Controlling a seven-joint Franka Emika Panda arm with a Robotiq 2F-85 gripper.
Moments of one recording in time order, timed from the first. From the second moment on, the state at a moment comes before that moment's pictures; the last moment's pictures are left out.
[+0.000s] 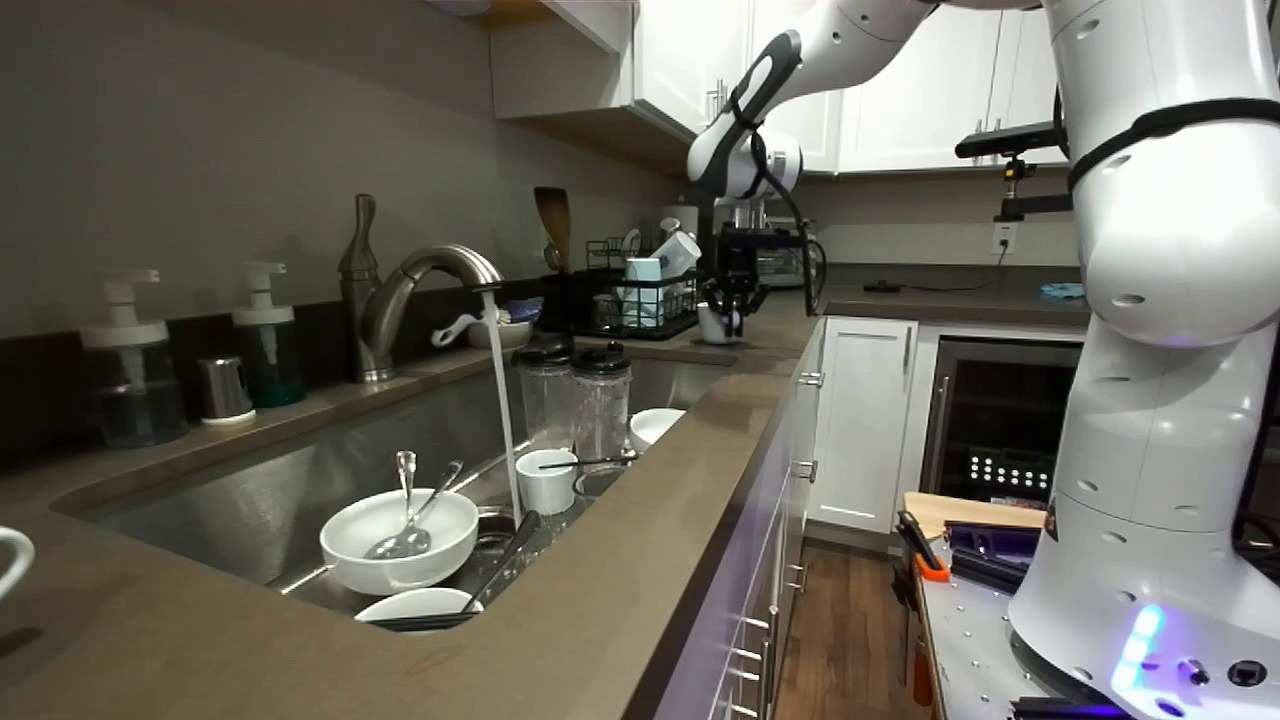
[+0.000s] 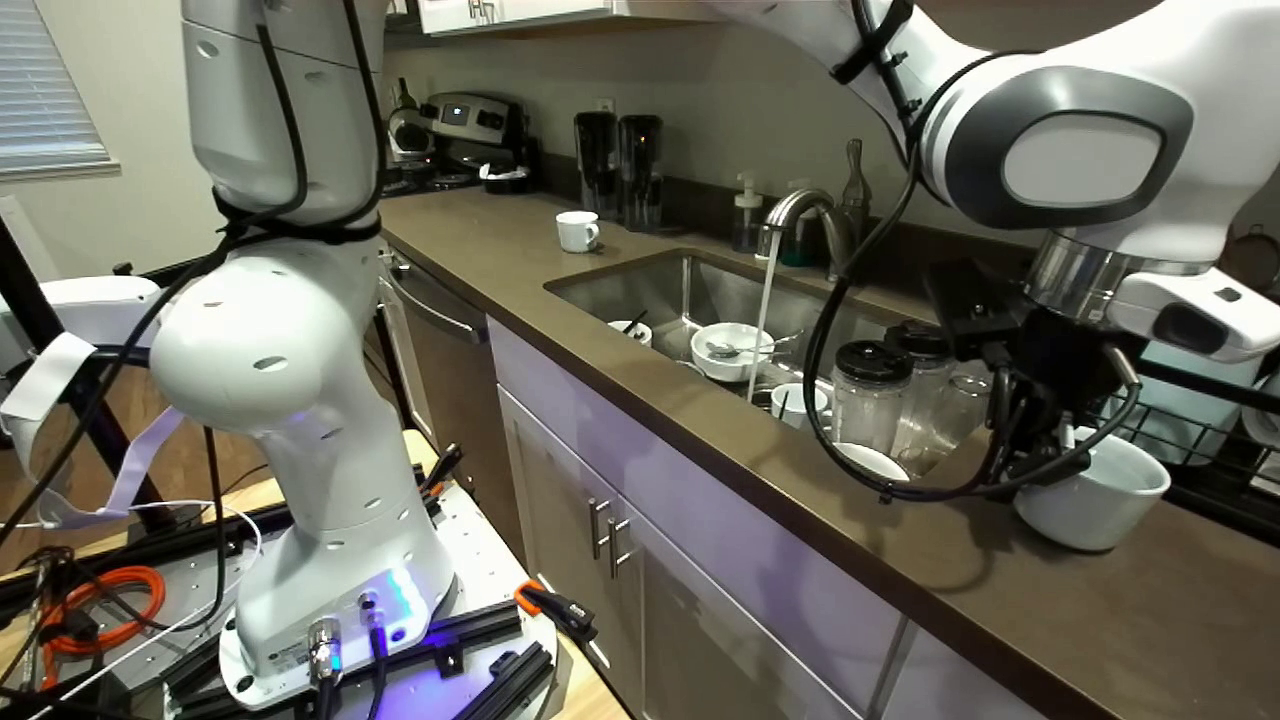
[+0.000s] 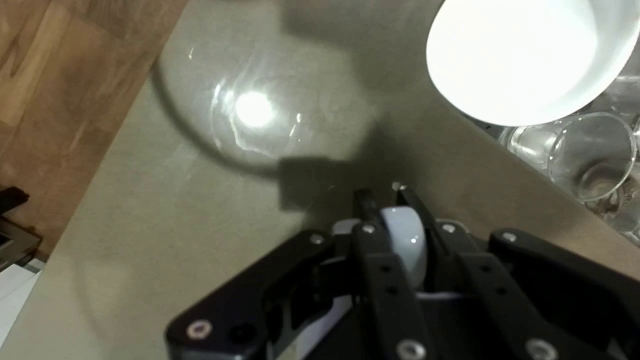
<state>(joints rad) -0.43 0.28 -0.38 -1.91 0.15 2.12 0.11</state>
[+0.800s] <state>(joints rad) -0.43 0.32 -0.36 -1.89 0.17 2.12 0.11</state>
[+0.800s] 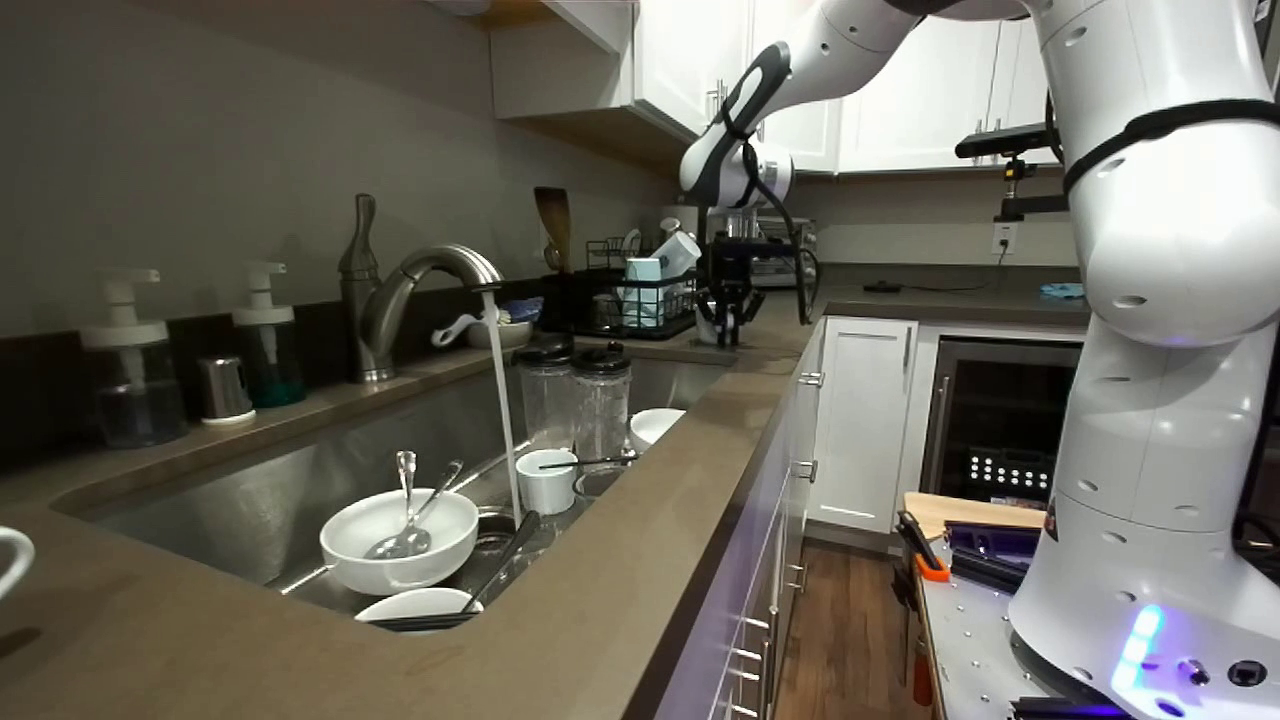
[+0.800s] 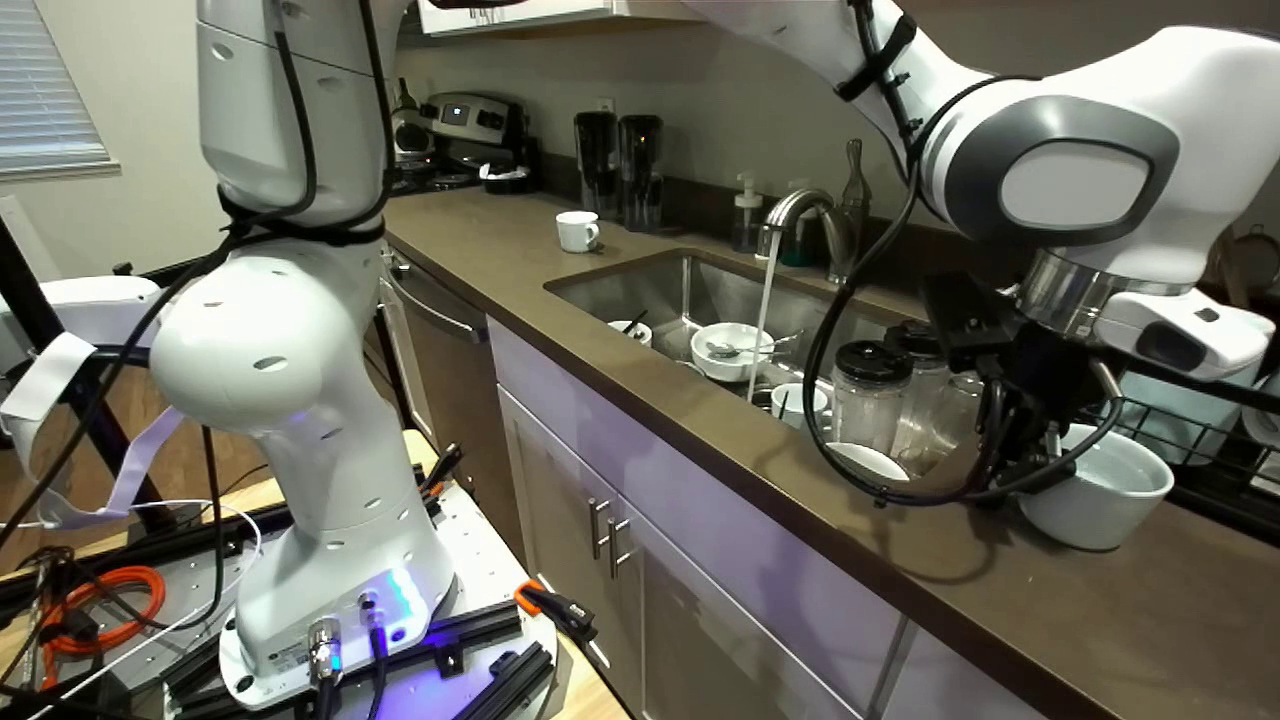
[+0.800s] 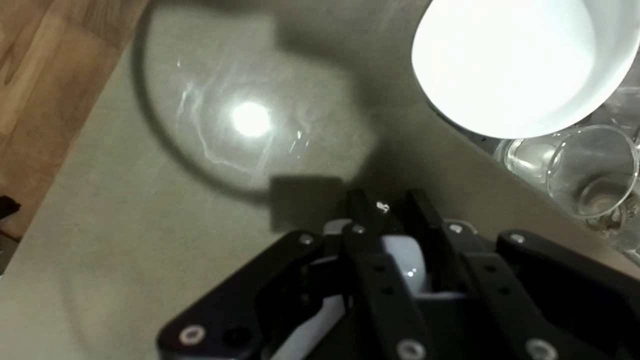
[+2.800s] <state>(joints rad) -0.33 -0.30 -0.31 -2.35 -0.13 2.20 0.12</state>
